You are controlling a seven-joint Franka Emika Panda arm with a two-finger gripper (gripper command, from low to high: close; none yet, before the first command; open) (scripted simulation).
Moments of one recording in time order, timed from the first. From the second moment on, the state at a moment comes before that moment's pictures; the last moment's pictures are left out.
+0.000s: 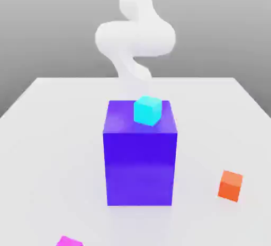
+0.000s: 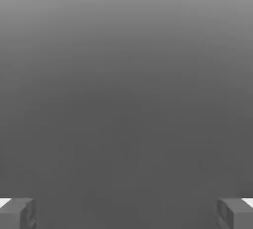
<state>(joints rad) -0.01 -0.71 -0.01 -2.29 0.00 2.32 0.81</state>
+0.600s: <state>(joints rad) -0.07 -0.05 -0.09 -2.25 0.05 2.50 0.84</state>
